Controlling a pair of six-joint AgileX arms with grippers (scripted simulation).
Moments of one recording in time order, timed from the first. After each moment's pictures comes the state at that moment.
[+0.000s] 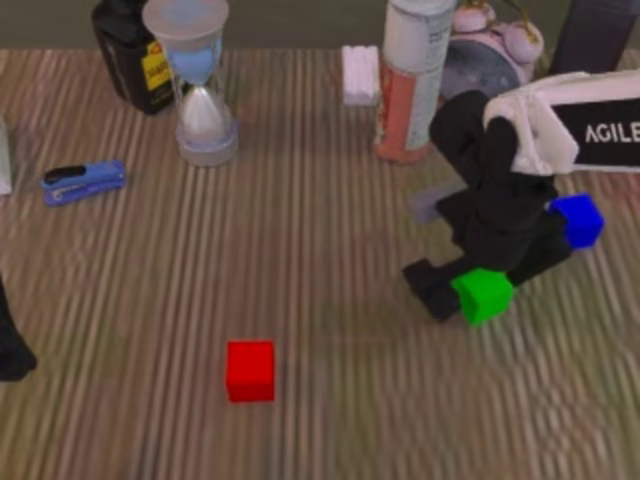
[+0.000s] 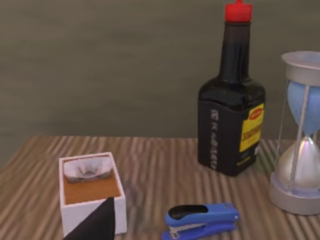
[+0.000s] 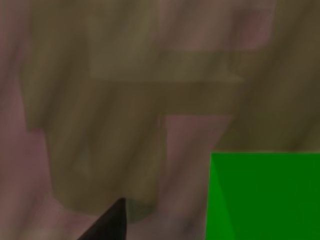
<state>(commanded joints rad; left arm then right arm) 0.02 0.00 0.00 0.00 0.00 0.00 0.45 2.20 1.45 -0.82 0.00 -0.02</state>
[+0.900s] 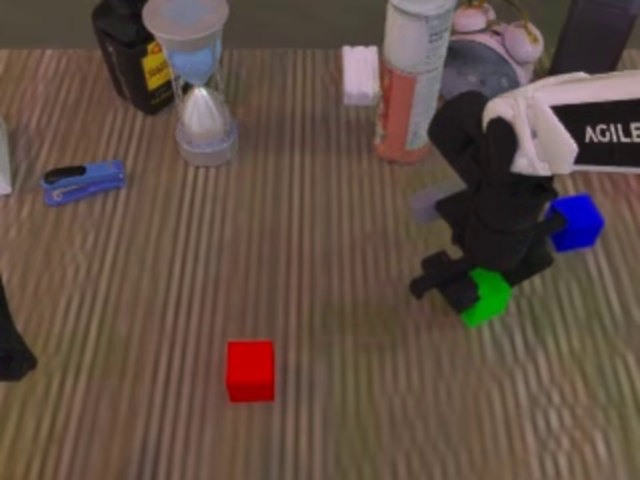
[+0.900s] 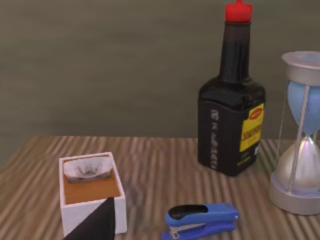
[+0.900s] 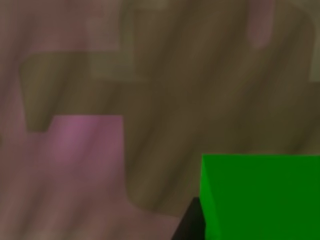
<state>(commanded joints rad) 0.02 0.00 0.00 0.00 0.00 0.00 0.45 2.20 1.45 -0.82 0.00 -0.02</state>
